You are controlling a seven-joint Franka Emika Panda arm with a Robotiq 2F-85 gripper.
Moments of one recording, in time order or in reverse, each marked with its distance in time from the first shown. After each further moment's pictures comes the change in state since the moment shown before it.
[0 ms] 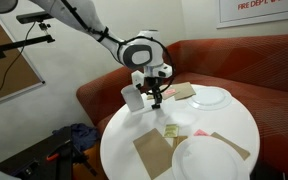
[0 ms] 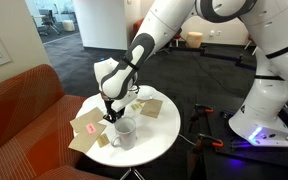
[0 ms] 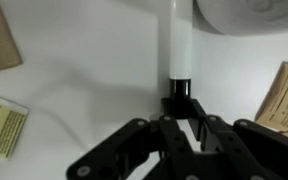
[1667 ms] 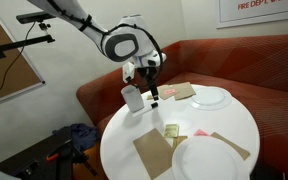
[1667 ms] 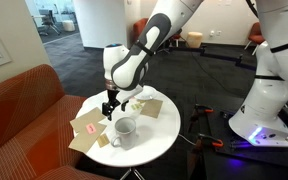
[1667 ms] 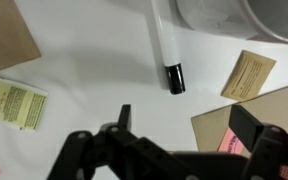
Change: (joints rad) arm -0.020 -0.201 0.030 -0.226 0.006 0.188 -0.001
